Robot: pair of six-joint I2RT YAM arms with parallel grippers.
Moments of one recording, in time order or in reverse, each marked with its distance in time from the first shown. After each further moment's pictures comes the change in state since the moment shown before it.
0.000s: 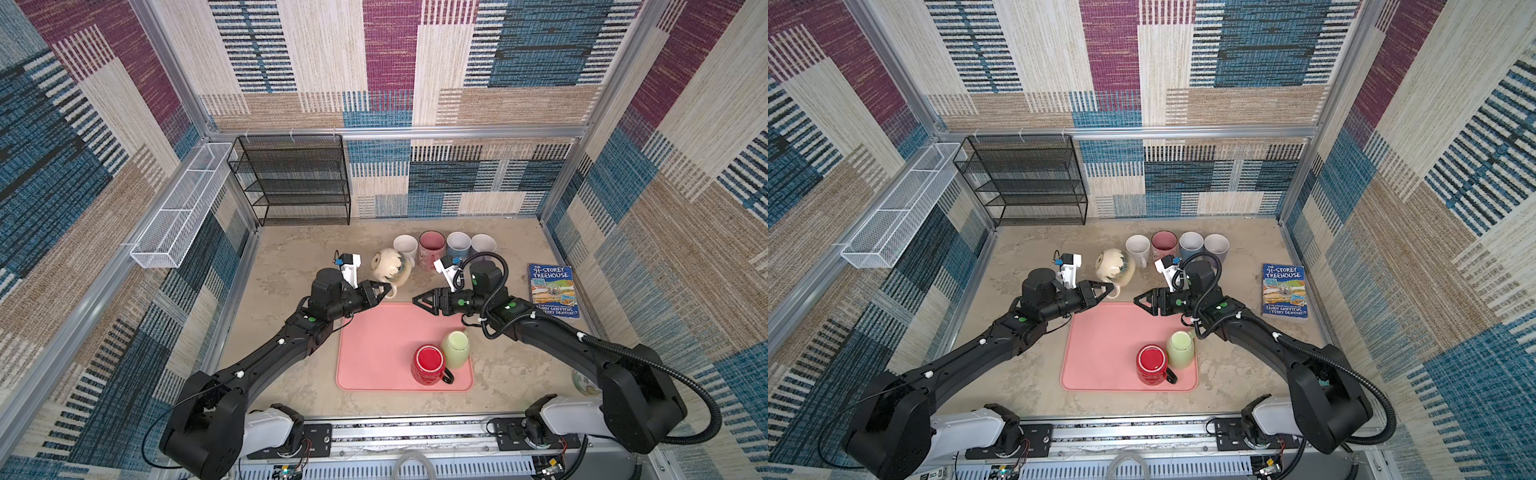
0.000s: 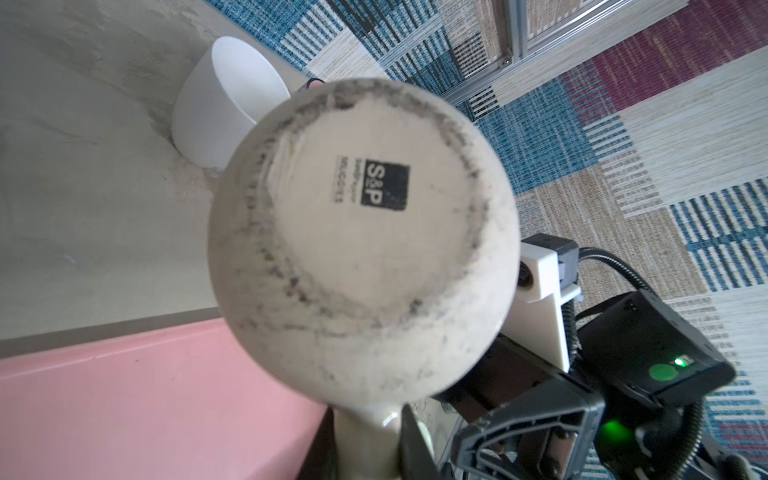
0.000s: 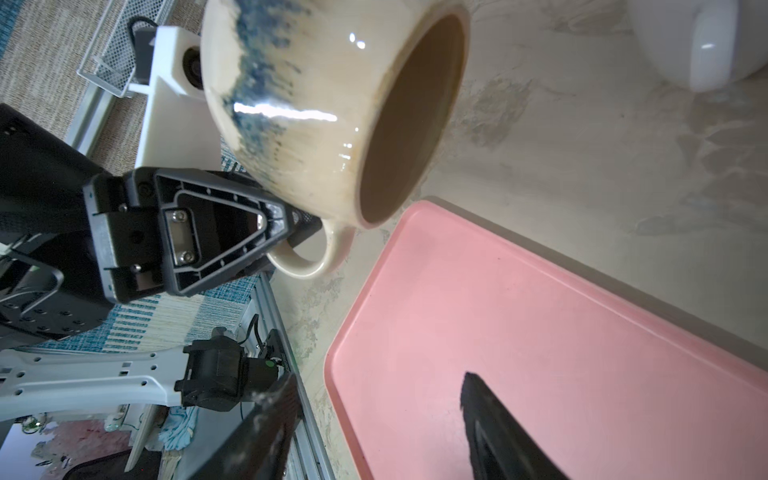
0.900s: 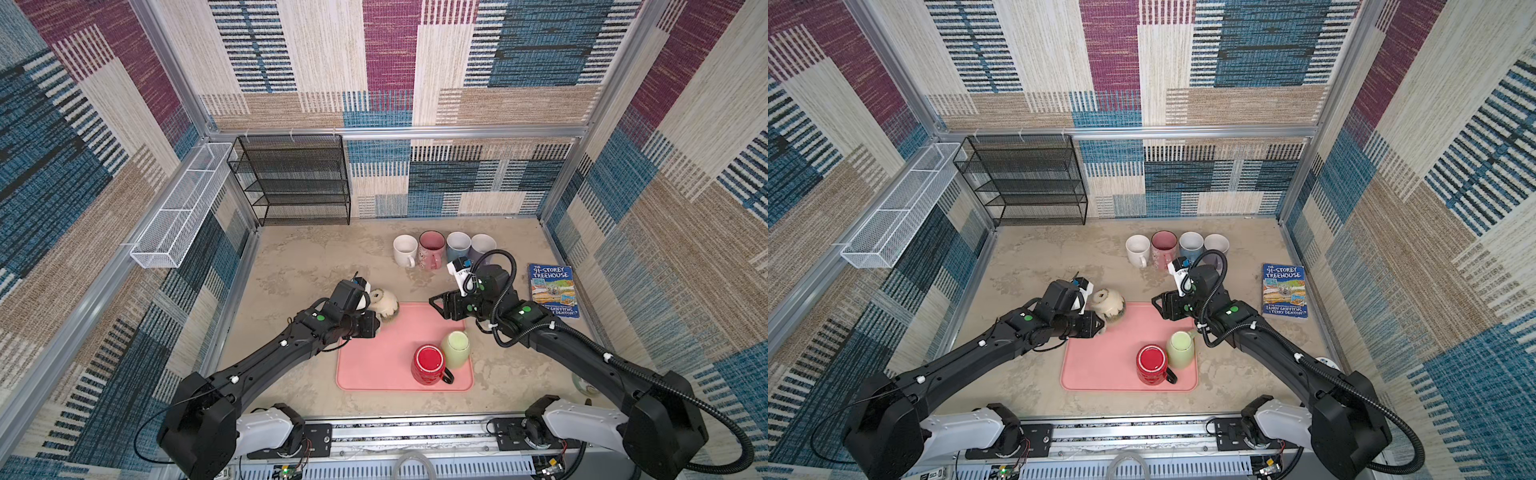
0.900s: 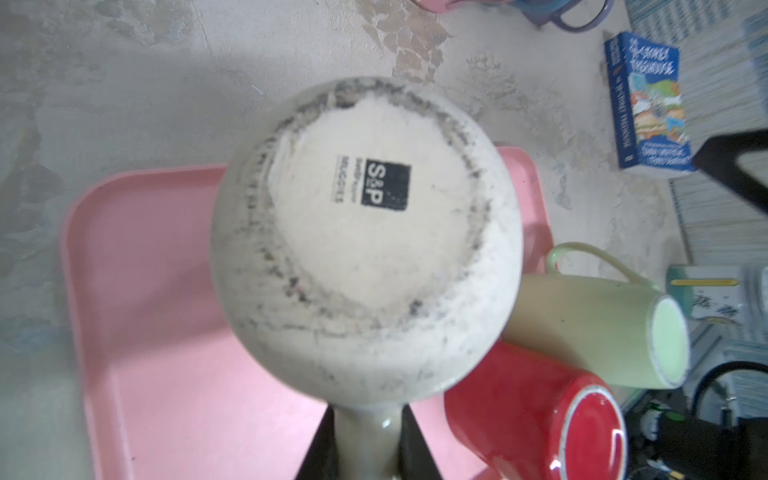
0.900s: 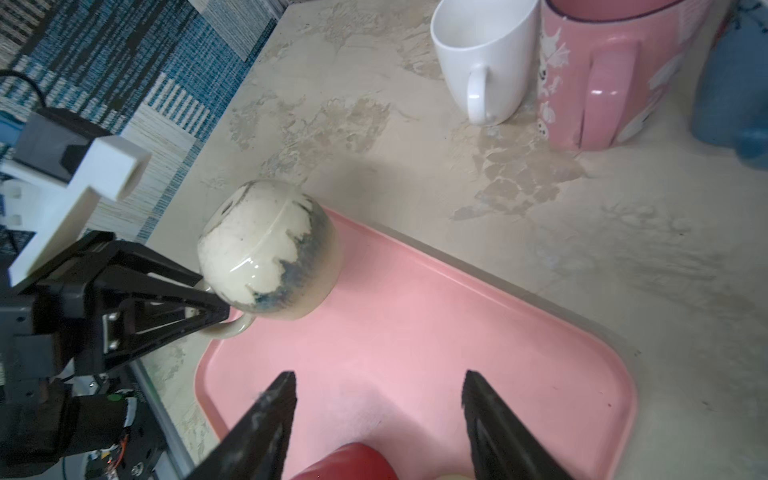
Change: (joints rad) left arm -0.121 -0.026 0.084 -0.673 -0.283 0.343; right arm 0.016 -0.156 0.004 -0.307 0.356 -0.216
